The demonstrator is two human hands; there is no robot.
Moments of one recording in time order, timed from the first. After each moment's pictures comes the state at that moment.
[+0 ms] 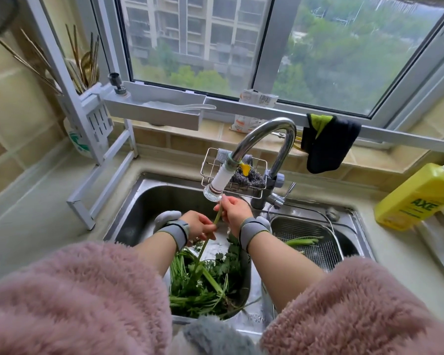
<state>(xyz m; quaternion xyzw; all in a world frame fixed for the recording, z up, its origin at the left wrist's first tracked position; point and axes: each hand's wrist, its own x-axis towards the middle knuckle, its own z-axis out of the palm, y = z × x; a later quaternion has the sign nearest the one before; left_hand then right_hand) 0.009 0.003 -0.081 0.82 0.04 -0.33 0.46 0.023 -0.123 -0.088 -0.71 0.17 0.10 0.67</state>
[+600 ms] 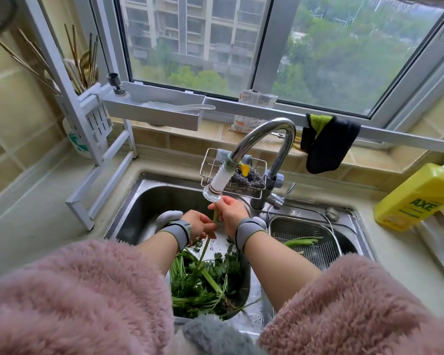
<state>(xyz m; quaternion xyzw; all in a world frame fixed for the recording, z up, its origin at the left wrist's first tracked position) 0.005 -0.004 -0.070 0.83 0.05 -0.31 0.47 0.021 -0.116 -0.084 -0.71 0.17 0.12 0.67</state>
